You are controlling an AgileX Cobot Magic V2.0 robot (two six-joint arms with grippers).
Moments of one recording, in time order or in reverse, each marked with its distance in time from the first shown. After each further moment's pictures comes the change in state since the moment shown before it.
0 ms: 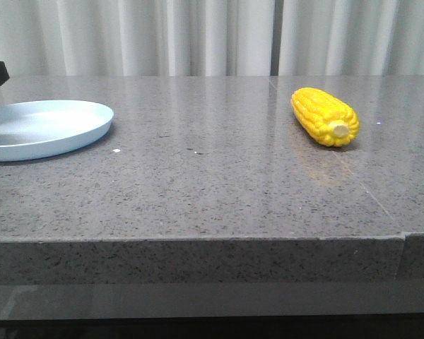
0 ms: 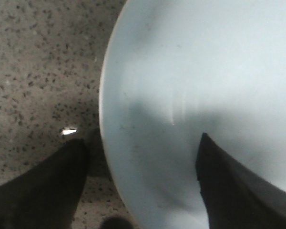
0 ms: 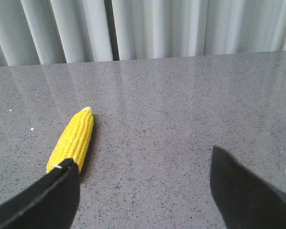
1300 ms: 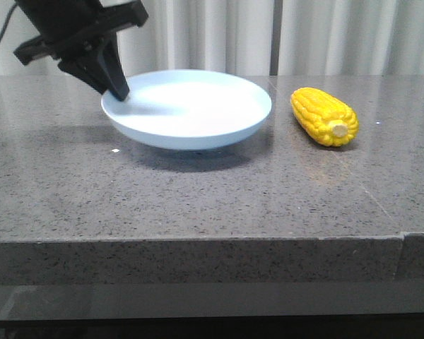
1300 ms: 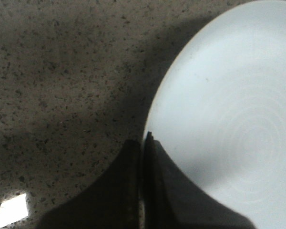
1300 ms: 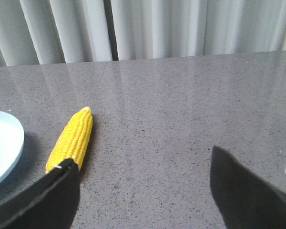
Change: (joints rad) left arm -0.249 0.110 -0.210 -0.348 -0.051 0.116; right arm 0.000 0.000 0.000 0.002 0.000 0.000
